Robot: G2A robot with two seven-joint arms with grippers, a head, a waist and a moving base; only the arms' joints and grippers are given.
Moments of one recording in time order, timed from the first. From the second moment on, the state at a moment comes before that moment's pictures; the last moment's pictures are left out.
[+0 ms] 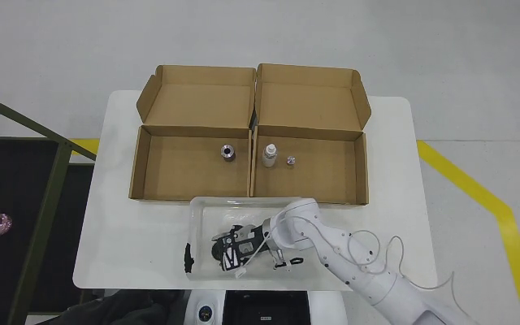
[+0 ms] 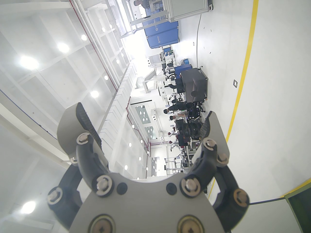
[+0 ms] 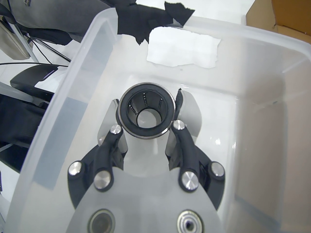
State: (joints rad) left arm -0.29 -0.19 -0.48 -1.38 1.96 -0.31 0.15; right arm -0.97 -1.32 0.66 -1.50 -1.40 -1.00 0.29
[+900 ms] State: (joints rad) left arm -0.29 -0.19 -0.48 -1.38 1.96 -0.31 0.15; right arm -0.99 -1.29 0.77 -1.68 -1.40 -0.97 0.20
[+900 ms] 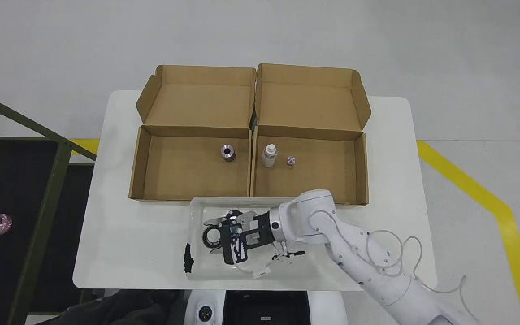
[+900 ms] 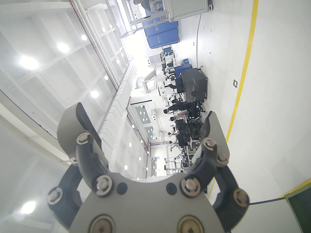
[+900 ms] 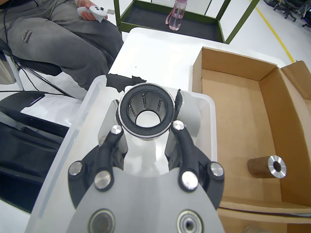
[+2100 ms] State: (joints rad) left arm -0.29 -0.19 -0.48 -1.38 1.96 -0.31 0.15; right arm -0.93 -1.28 0.90 -1.66 -1.15 -0.86 0.15
